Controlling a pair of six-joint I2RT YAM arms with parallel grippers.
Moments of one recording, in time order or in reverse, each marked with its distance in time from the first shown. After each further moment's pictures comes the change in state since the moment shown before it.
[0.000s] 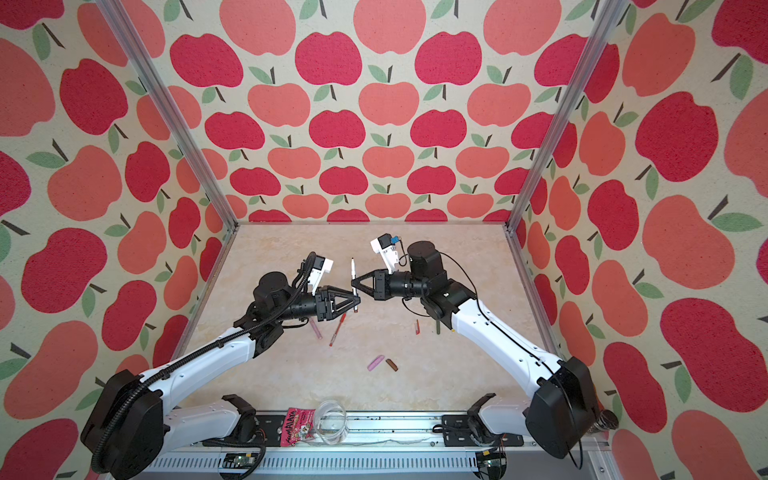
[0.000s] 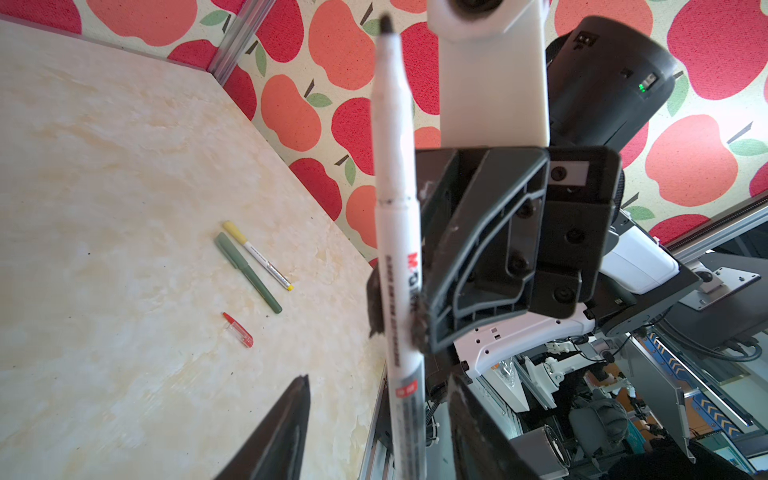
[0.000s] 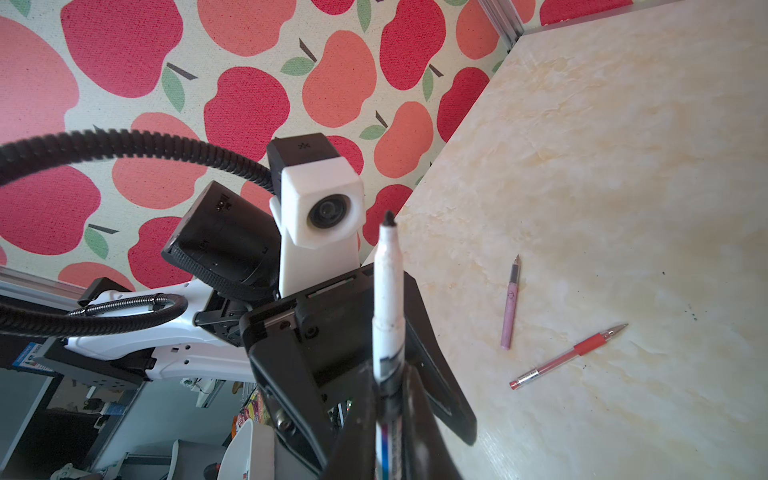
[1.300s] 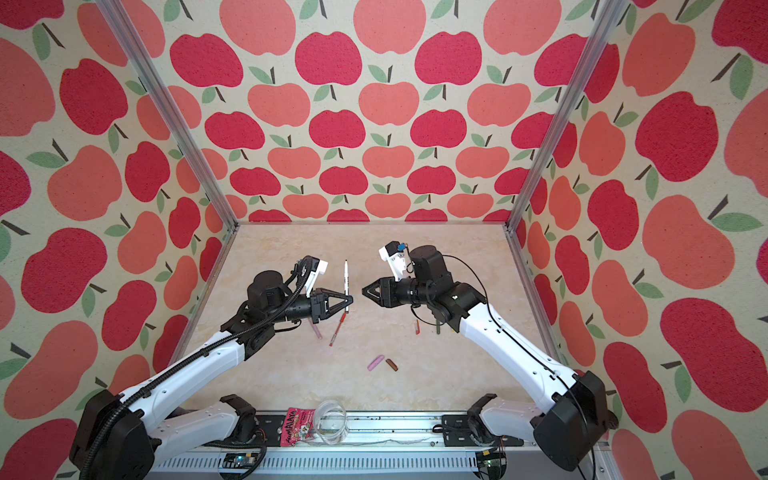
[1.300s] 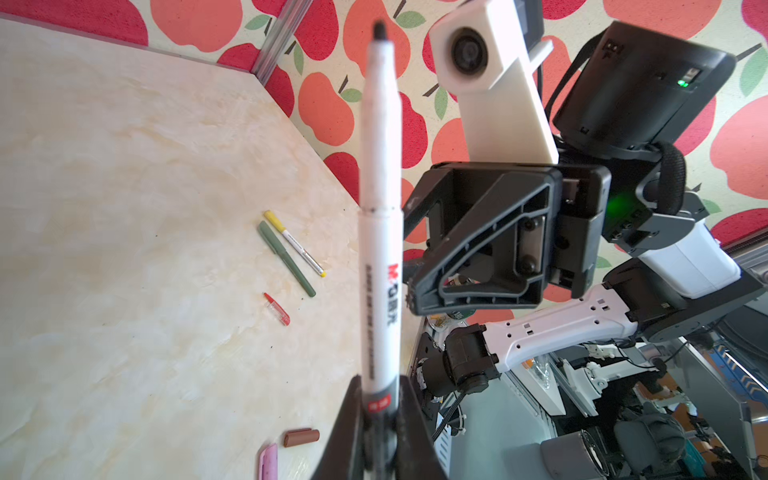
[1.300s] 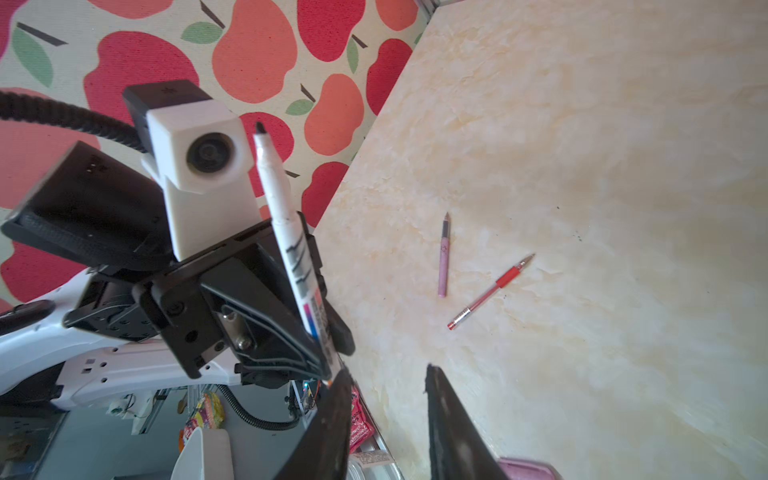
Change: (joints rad) left arm 0.031 -0.126 0.034 -0.306 -0.066 0.154; right arm 0.003 -0.087 0.032 -0.364 0.208 -0.116
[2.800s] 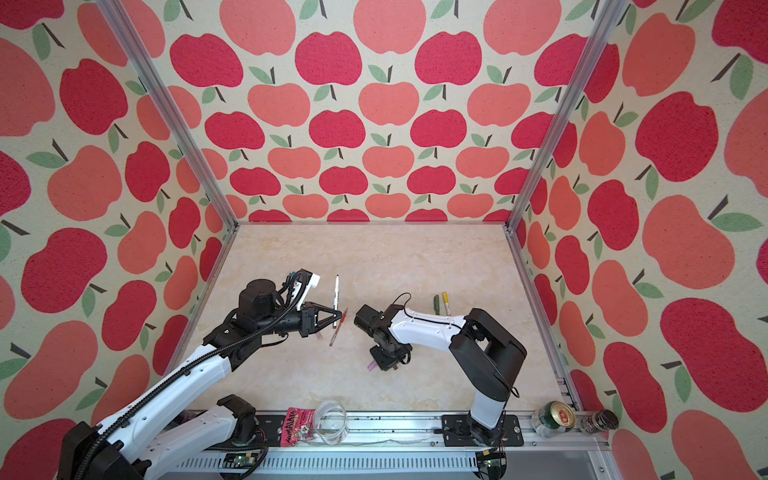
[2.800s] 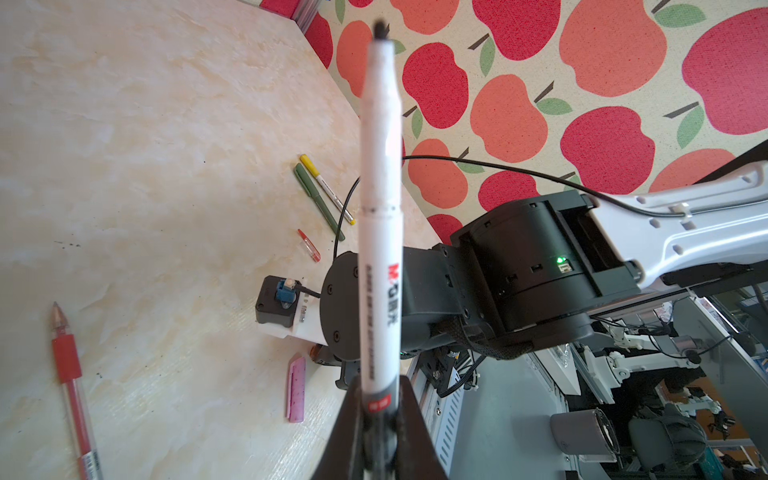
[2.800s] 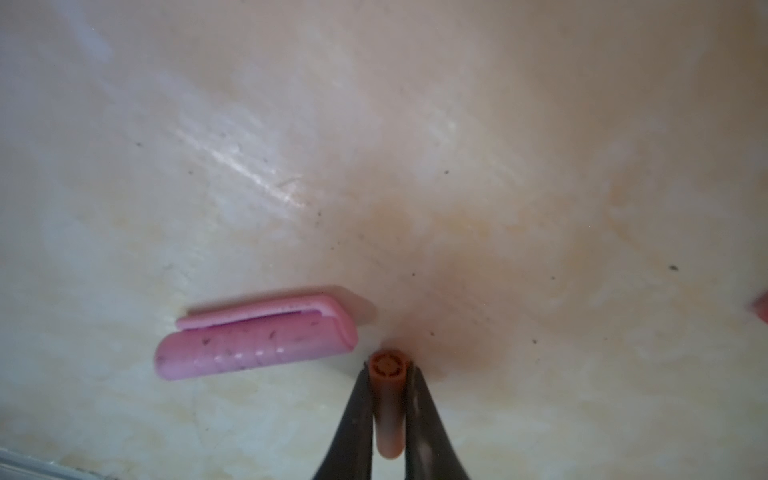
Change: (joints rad) left arm 0.021 -0.118 -0.029 -0.267 -0.018 0.085; right arm 0.326 0.519 -0.050 -0.415 0.513 -0.154
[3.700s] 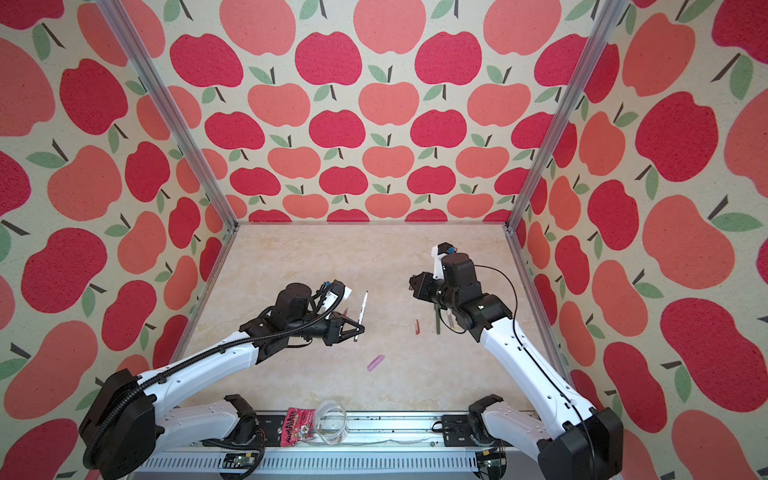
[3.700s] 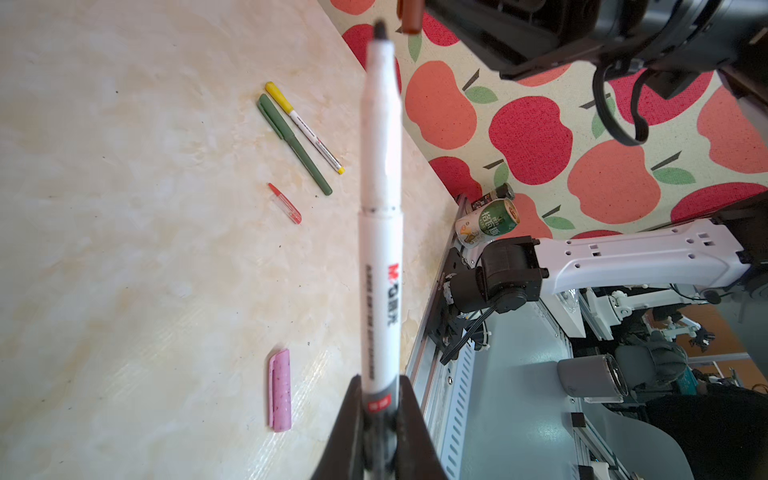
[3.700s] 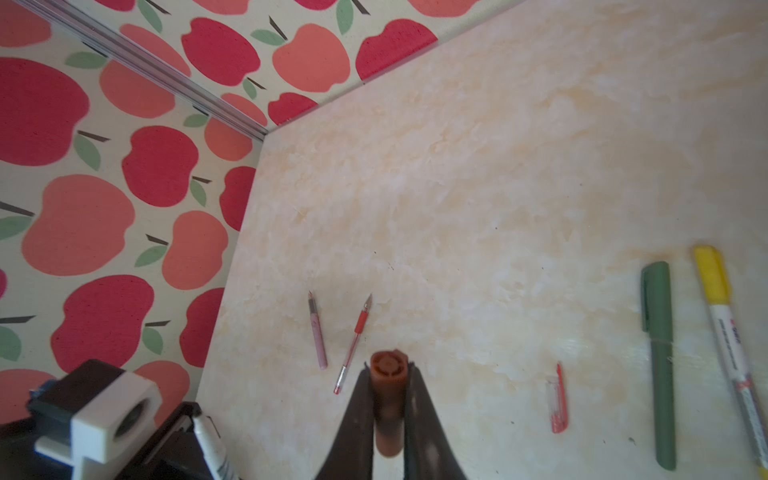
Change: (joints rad) left arm -0.204 0.244 0.013 0.118 -0.060 0.045; right arm -0.539 -0.642 -0.091 0.479 -0.261 0.319
